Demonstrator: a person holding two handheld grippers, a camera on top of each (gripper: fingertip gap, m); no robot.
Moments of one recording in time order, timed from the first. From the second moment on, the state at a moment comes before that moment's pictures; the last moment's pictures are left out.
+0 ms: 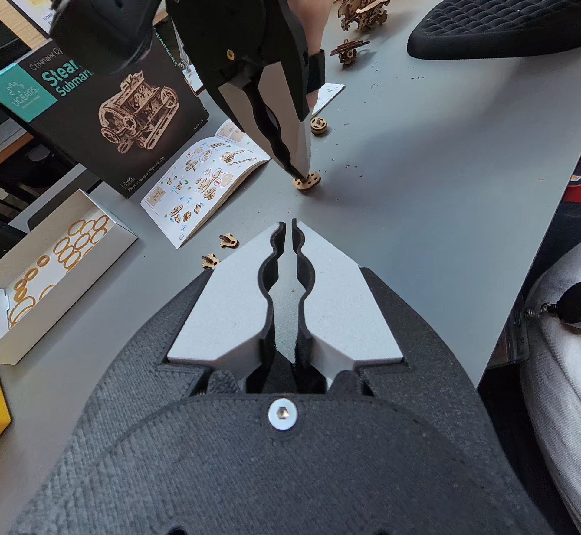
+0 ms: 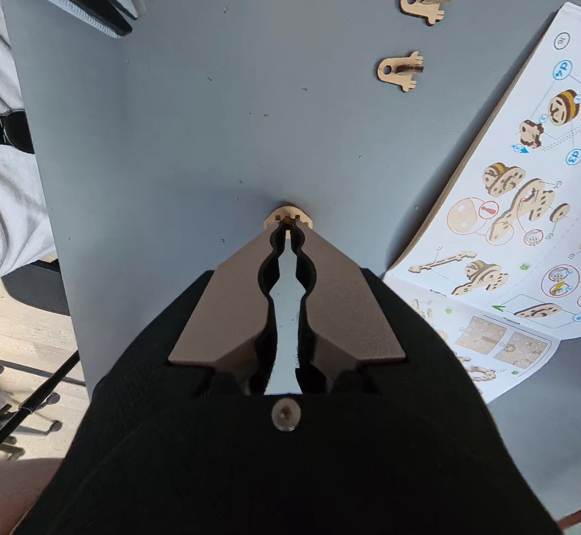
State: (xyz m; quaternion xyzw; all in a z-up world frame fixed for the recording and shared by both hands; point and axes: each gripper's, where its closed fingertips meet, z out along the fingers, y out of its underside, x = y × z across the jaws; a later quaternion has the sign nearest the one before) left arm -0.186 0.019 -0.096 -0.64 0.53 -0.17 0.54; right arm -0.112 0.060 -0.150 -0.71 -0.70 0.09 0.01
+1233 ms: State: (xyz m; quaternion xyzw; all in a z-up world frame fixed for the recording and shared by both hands) left arm -0.188 0.020 -0.096 -0.64 0.53 -0.18 0.53; right arm -0.105 0.071 -0.134 -0.72 -0.67 0.14 0.12
